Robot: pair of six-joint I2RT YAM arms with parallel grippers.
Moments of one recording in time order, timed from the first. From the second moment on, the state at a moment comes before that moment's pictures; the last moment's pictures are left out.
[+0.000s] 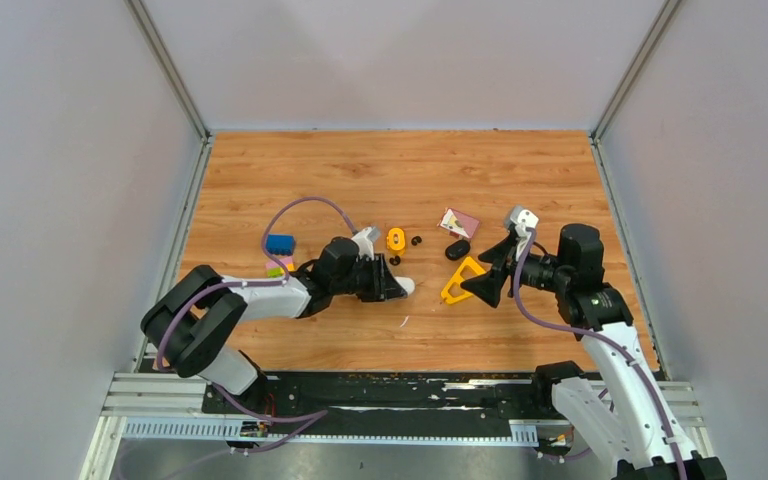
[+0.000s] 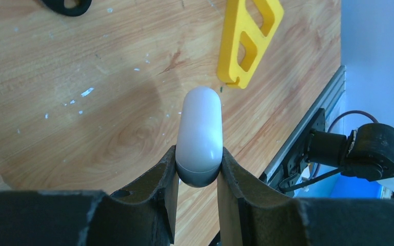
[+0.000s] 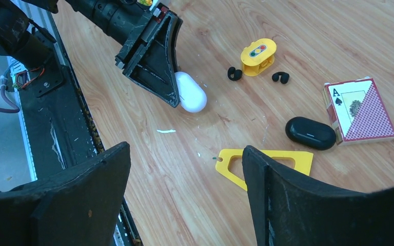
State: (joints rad) left arm -0.75 1.51 0.57 0.38 0.35 -0.81; right arm 0.16 0.74 0.67 -0.39 -0.89 -0.18
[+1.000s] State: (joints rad) left arm -0.75 1.13 0.92 -0.47 -0.03 -0.44; right arm 0.15 0.75 0.64 -0.35 -0.92 -0.17
